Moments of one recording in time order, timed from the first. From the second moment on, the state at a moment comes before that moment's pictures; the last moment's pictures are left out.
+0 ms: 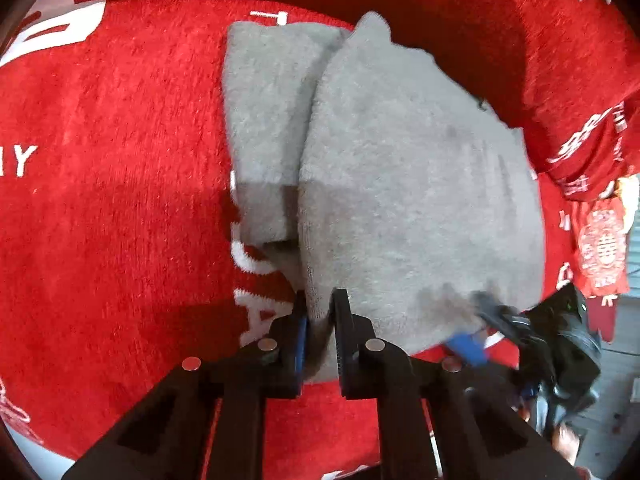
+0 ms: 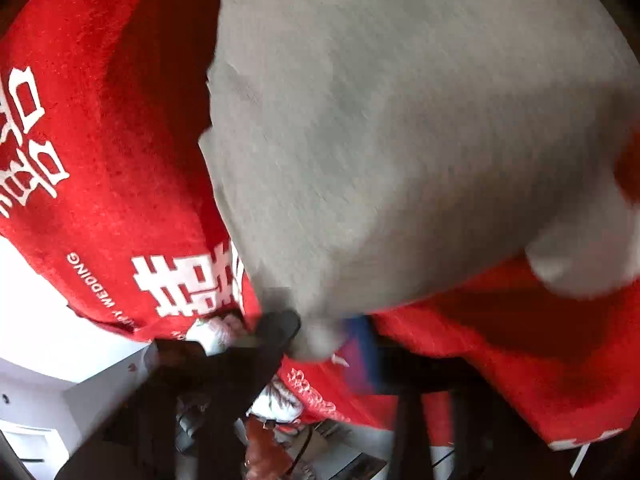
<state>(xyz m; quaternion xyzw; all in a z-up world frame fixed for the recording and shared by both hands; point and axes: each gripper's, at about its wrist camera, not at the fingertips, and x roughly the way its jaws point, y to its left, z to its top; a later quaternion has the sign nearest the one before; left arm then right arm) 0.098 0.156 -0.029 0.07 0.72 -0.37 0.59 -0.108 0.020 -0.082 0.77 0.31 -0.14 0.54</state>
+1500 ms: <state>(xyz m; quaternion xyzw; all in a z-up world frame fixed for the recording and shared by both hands) 0.164 0.098 -0.017 0.20 0.62 -0.31 0.69 -0.136 -0.068 -0.045 0.60 0.44 -0.22 0.63</state>
